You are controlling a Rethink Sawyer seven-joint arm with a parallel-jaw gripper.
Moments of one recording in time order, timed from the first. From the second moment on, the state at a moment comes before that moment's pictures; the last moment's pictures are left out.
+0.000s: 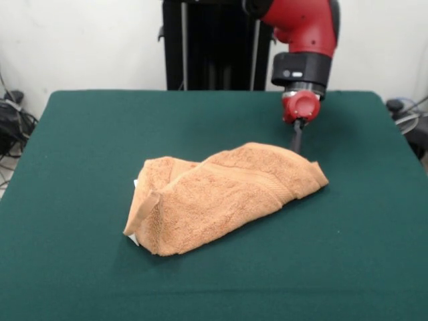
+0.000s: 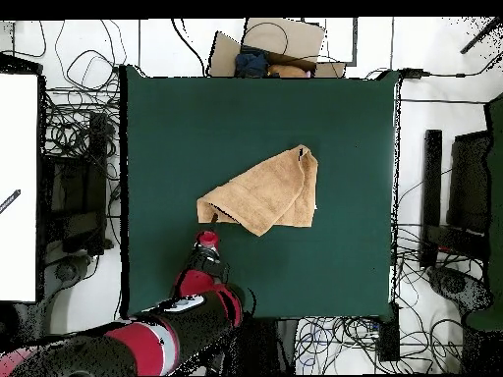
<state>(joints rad) 0.41 -0.14 -0.42 1.94 0.04 -0.82 0.73</state>
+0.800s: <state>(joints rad) 0.37 -0.14 -0.42 1.91 -0.01 -0.82 0.73</state>
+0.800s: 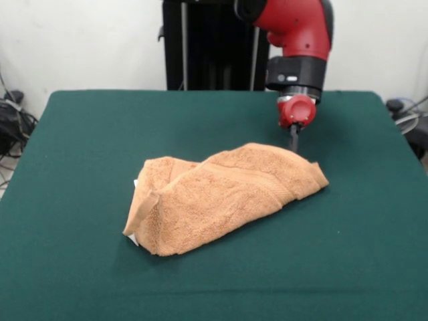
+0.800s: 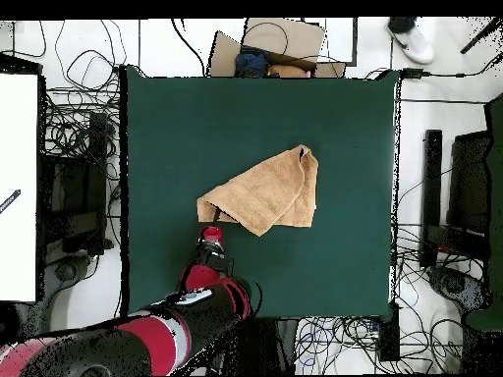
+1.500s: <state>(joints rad) 0.34 -0.15 -0.42 1.88 -0.08 -0.80 0.73</state>
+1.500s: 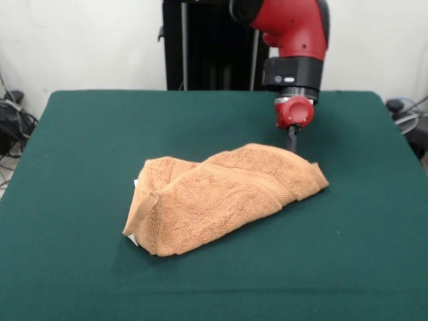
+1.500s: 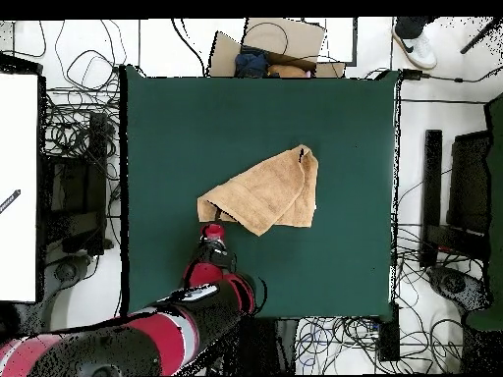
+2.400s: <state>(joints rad) 0.37 -0.20 -0.42 1.88 -0.06 -0.63 0.73</state>
